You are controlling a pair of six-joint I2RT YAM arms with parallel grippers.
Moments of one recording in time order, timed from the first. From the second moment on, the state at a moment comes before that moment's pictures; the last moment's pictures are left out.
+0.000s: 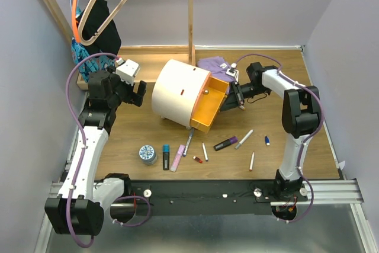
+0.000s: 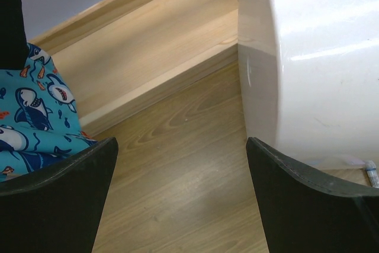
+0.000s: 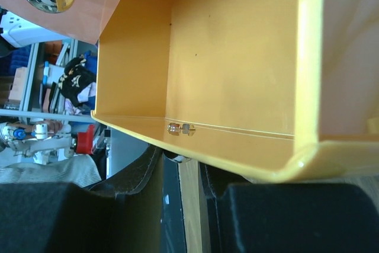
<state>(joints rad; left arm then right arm) -0.04 1.00 0.97 -0.33 0.32 0.30 0.19 2.03 1.49 -1.05 -1.32 -0.55</state>
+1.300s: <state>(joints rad) -0.01 0.75 0.93 -0.48 0.29 0.35 0.28 1.44 1.41 -1.12 -0.96 -0.73</state>
